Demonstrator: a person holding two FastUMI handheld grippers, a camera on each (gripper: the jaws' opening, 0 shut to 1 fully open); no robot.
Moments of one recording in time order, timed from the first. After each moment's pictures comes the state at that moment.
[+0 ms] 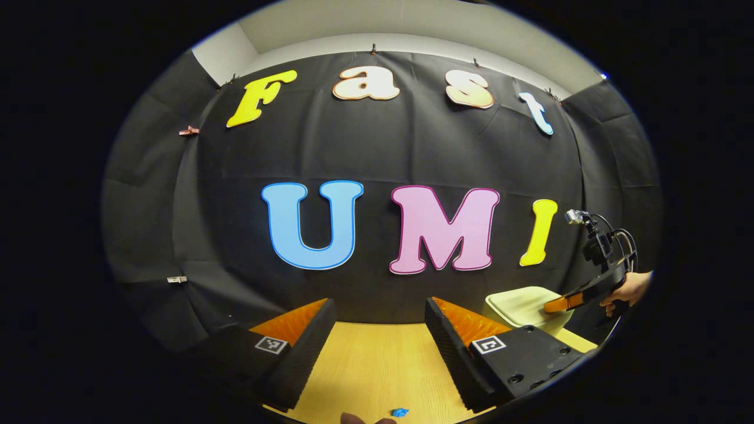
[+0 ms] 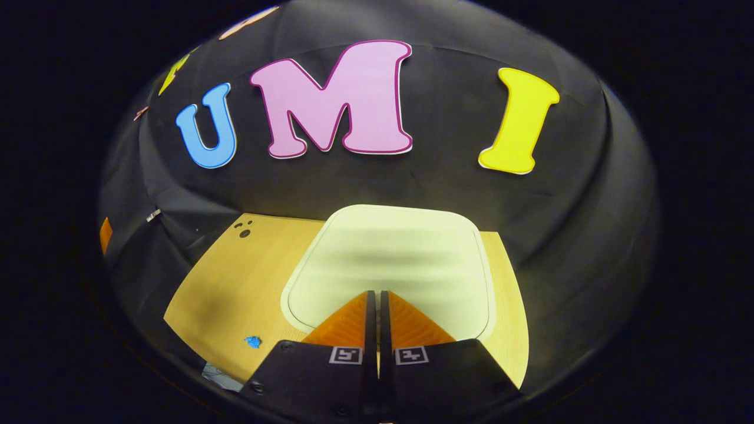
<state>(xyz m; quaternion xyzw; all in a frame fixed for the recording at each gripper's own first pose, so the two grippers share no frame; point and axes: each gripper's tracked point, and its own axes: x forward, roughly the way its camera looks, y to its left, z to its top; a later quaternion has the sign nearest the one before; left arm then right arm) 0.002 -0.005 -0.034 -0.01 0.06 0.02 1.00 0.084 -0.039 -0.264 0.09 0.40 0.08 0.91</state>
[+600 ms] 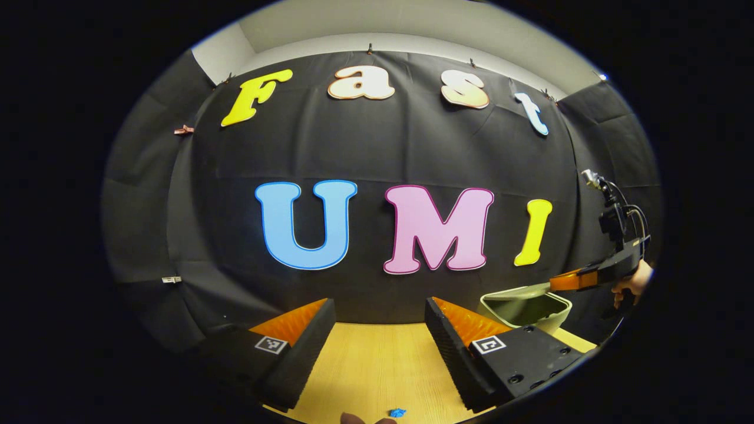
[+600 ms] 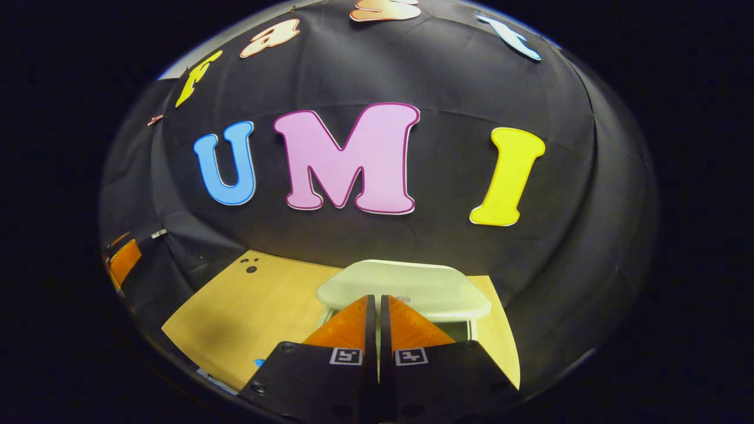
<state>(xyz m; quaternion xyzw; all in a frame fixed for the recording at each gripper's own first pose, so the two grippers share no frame) 0.004 -0.010 -0.037 -0.01 0.06 0.01 1.00 0.078 -0.031 -0.166 0.09 0.27 0.07 0.96</state>
